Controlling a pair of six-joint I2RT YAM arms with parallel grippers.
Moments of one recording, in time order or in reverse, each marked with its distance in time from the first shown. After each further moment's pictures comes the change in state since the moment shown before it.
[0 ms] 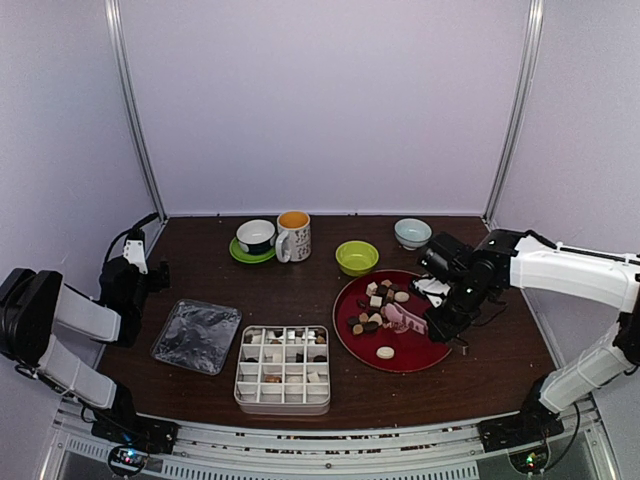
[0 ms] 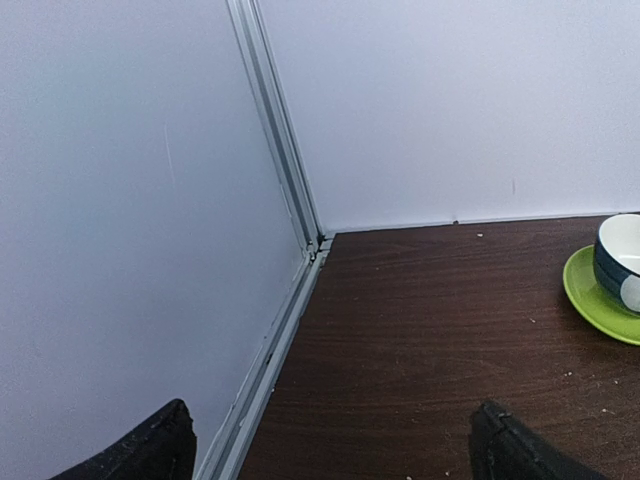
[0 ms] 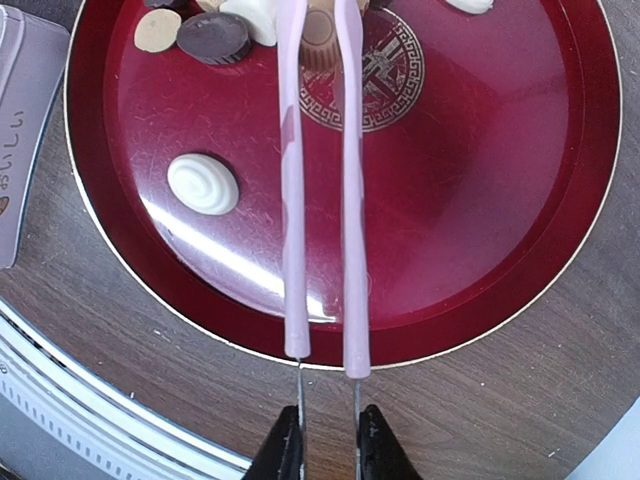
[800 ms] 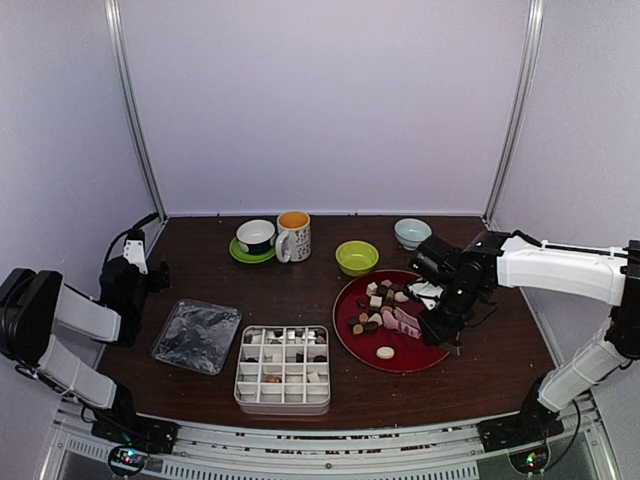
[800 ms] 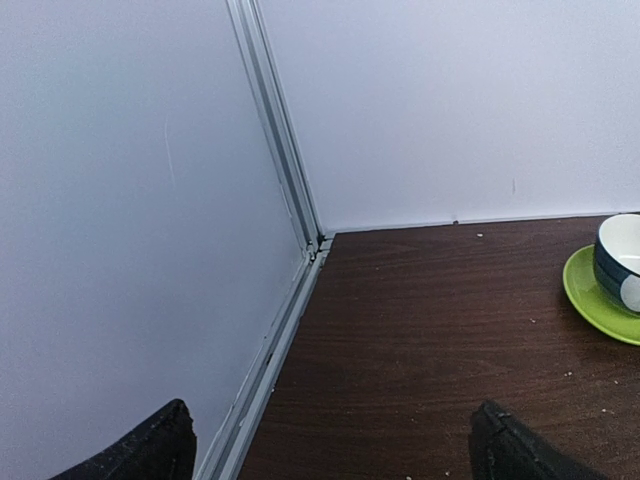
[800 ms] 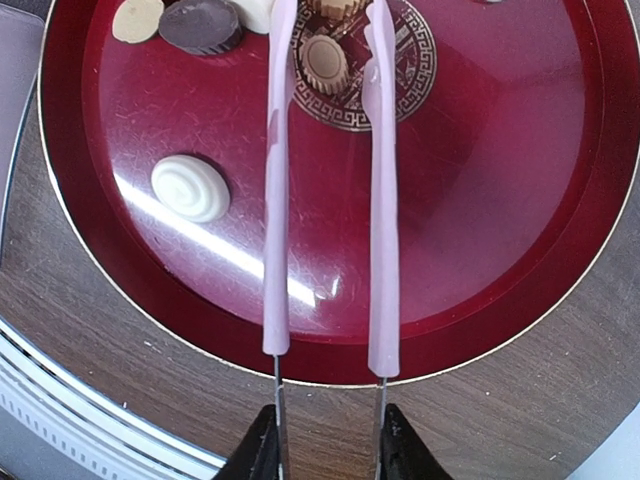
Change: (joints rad) left arm 0.000 0.000 0.000 0.000 0.000 0.000; right arm 0.000 0.066 0.010 0.013 0.000 0.000
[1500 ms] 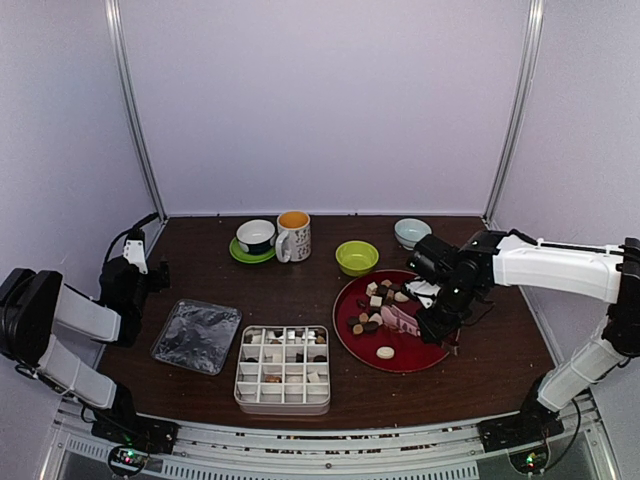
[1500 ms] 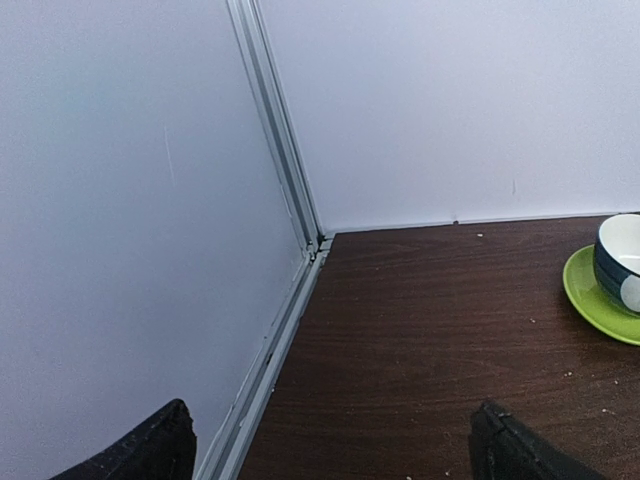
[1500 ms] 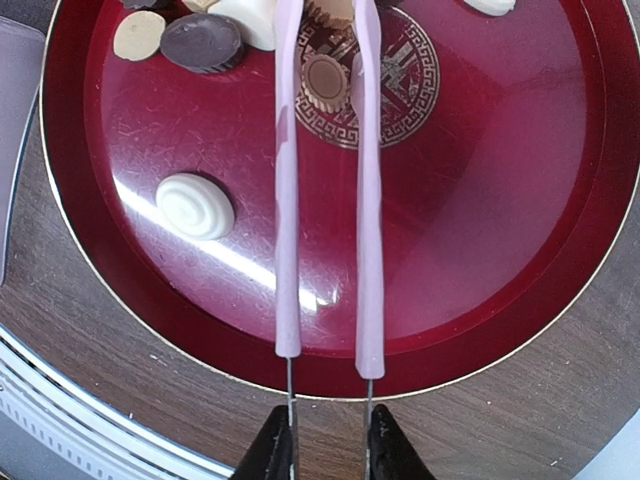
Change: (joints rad) left arm 0.000 0.000 0.000 0.000 0.000 0.000; right arm 0.000 0.023 0.014 0.014 0.001 0.006
